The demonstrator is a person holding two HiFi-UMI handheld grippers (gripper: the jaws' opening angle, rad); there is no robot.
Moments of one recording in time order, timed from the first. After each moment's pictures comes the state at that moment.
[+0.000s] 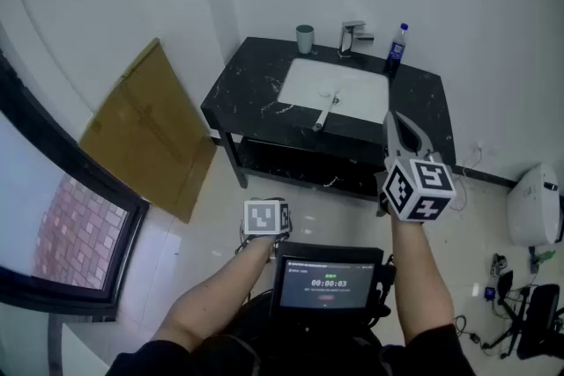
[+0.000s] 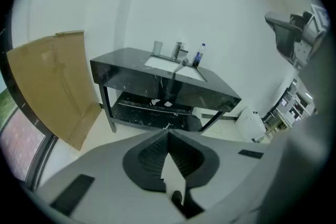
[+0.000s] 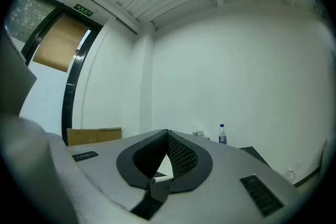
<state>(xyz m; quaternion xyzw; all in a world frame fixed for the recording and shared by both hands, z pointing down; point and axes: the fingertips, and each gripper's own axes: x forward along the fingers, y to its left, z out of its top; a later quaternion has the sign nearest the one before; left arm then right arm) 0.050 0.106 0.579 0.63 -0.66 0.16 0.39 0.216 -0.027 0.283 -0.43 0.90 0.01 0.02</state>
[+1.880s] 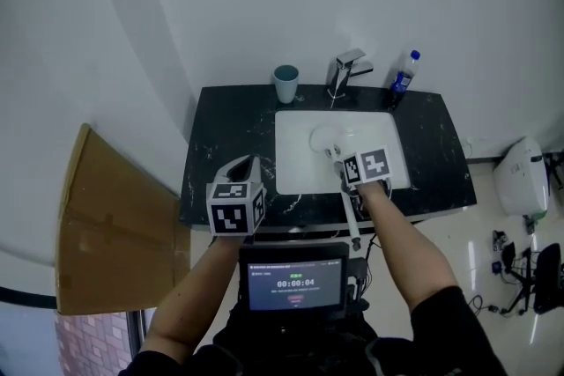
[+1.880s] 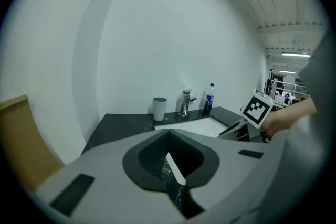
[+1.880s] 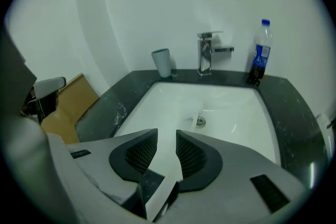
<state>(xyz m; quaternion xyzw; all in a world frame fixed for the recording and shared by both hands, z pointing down) -0.240 -0.325 0.449 0.76 -0.62 0.13 0.18 -0.031 -0.407 0.573 -0.42 0.79 -0.29 -0.34</state>
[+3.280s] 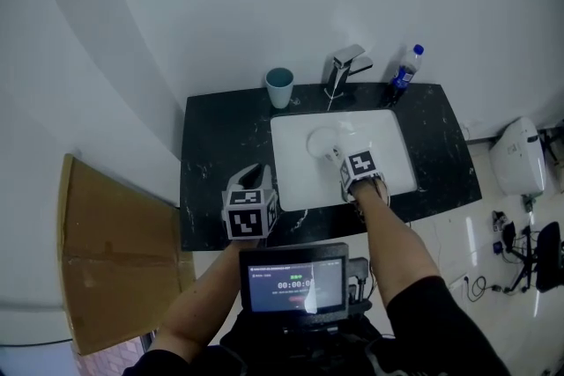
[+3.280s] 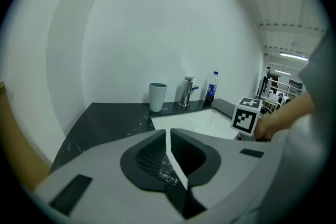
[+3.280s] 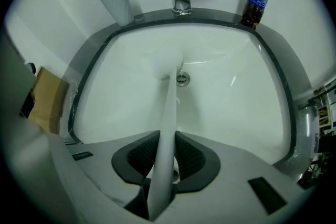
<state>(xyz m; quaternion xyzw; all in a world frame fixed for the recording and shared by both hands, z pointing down) -0.243 -0.408 0.508 0.77 -0.58 0.16 0.21 -0.002 -0.426 0.680 -0.44 0.63 -0.41 -0.49</state>
